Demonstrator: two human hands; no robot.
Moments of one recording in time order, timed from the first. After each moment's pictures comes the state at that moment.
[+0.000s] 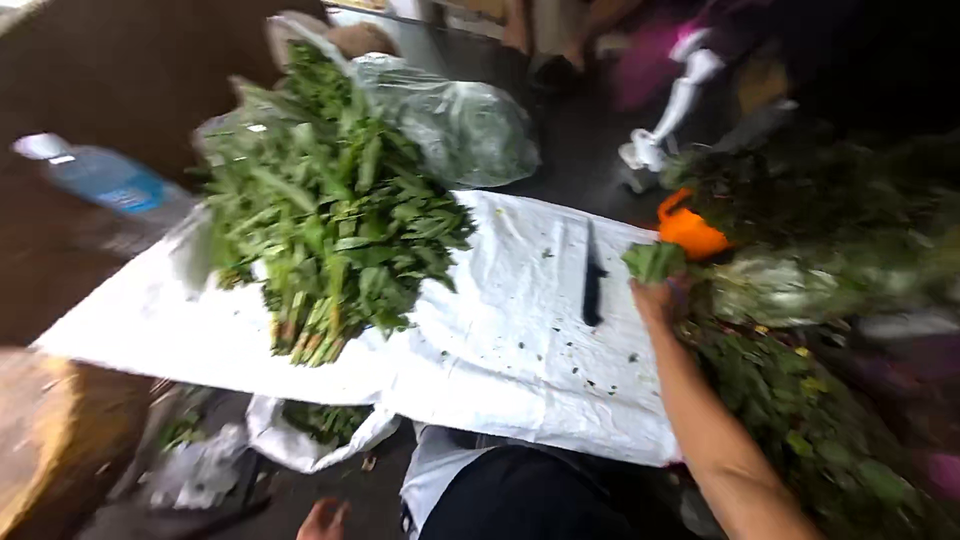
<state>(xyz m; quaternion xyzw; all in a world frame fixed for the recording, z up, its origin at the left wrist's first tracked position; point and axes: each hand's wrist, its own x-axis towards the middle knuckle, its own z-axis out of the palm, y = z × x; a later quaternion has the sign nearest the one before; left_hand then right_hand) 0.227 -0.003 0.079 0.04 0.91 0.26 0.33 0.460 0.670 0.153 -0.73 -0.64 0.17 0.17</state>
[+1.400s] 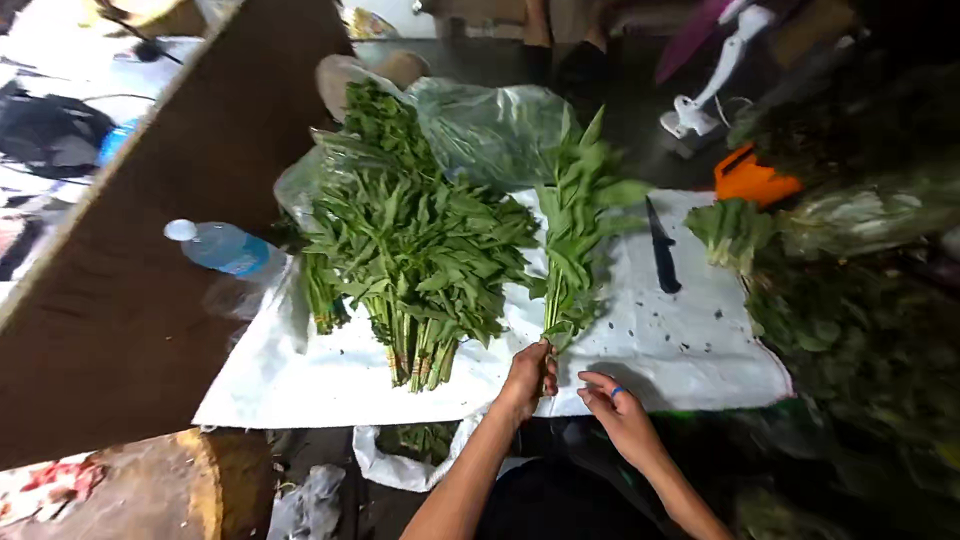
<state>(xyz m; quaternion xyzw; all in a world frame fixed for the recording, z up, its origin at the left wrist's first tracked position) 0.129 0.270 0.195 0.02 0.50 0.49 0.71 0.320 0.284 0.216 -0.53 -0.62 0.57 0.16</state>
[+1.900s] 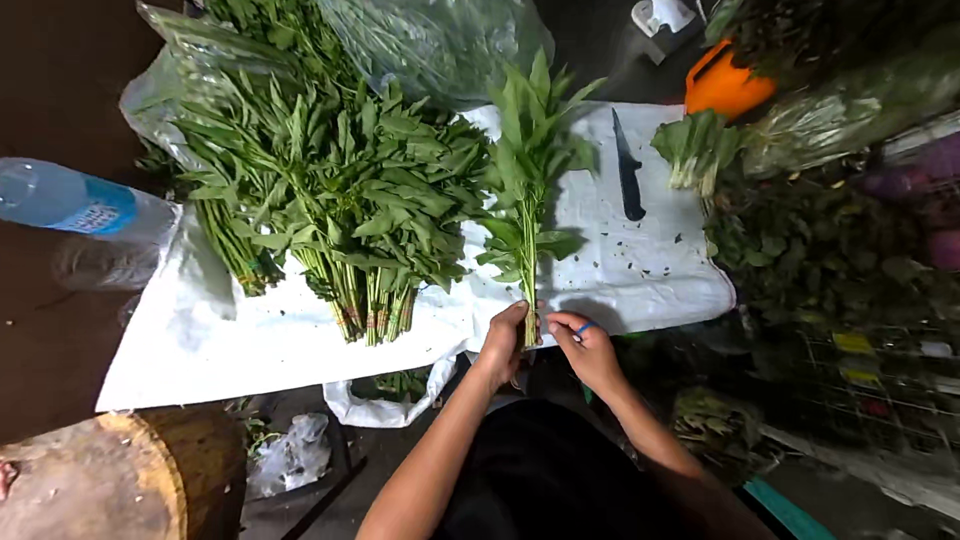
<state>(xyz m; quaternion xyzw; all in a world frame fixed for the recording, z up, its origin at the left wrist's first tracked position) 0.157 0.247 0.186 0.05 0.48 0.50 0.71 0.320 0.278 0.208 -0.49 -0.68 0.49 0.24</state>
